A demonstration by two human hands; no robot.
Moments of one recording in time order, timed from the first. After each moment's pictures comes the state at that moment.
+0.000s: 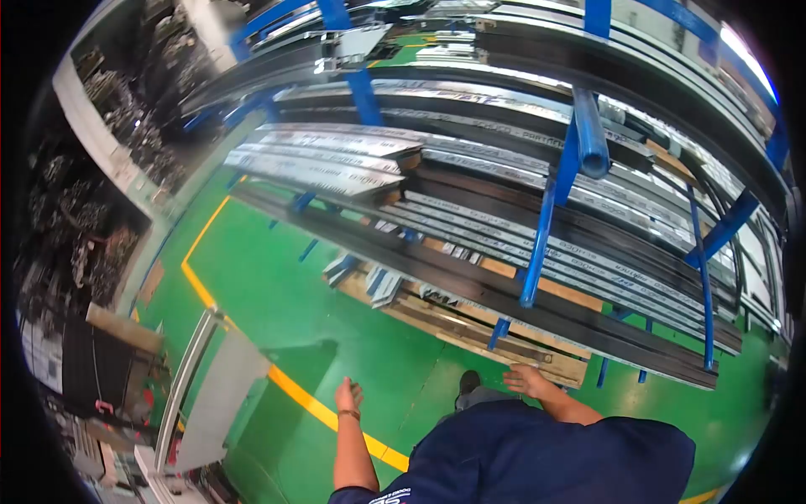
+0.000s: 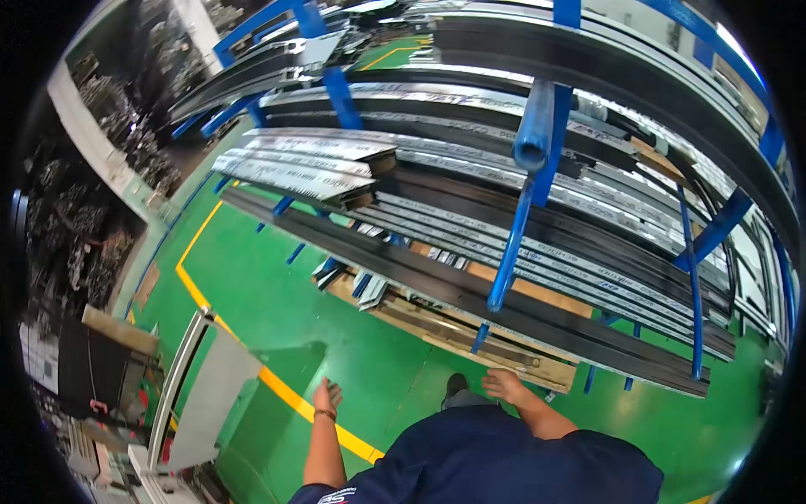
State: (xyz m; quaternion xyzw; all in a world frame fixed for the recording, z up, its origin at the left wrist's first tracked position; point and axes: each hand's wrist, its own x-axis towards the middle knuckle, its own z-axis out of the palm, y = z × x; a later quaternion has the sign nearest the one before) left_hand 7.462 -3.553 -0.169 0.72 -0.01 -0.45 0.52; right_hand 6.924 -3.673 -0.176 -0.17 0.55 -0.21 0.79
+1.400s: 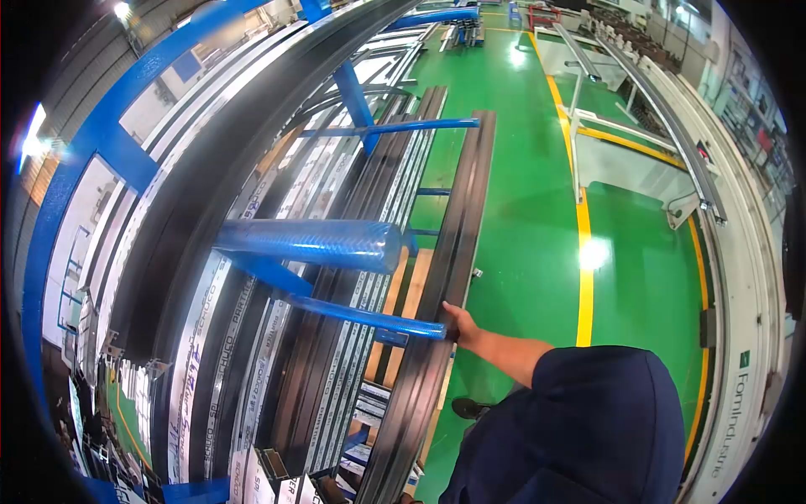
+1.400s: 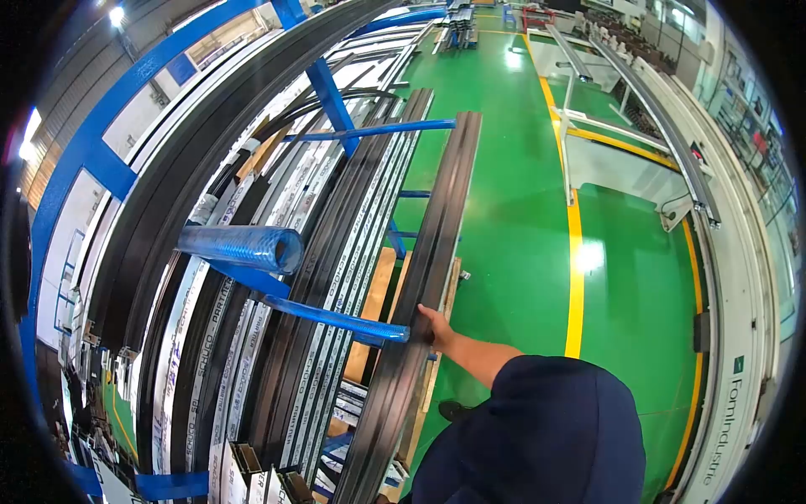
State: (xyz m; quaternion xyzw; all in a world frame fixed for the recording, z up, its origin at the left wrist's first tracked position) left_hand 7.468 -4.012 -0.157 0.48 -0.07 -0.71 0.51; right_hand 7.040 -3.776 -0.086 0.24 0.33 -0.85 0.32
